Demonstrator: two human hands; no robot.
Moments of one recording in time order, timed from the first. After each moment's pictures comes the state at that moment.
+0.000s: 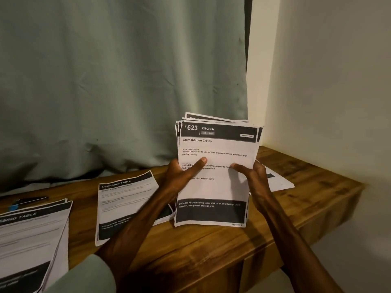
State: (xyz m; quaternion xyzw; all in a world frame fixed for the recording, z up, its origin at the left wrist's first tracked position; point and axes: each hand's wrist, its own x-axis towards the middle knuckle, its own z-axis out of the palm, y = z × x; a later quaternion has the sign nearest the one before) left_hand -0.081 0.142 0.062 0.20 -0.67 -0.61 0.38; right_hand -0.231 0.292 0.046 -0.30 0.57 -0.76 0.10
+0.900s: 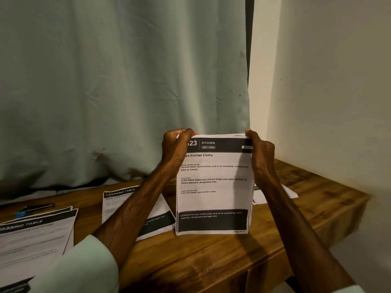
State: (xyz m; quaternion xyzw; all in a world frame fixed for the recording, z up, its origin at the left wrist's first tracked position) left_hand -0.080 0.134 0.152 0.16 -0.67 -0.54 0.49; right_hand -0.233 0.279 0.132 -0.26 0.59 -0.77 -0.03
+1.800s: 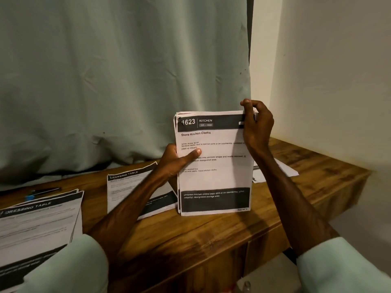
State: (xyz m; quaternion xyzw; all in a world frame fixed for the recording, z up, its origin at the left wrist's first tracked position) left_hand -0.055 0.121 0.077 0.15 -0.77 -0.52 0.34; right_hand -0.244 0.257 0.135 -0.34 0.58 -0.70 -0.25
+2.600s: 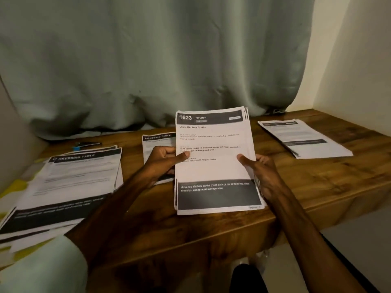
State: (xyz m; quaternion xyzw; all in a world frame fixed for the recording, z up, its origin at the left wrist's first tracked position) left_hand 0.066 0.073 -0.014 0.29 -0.67 -0.62 0.30; right_hand -0.167 0.242 -0.041 -0.27 0.55 -0.72 0.33
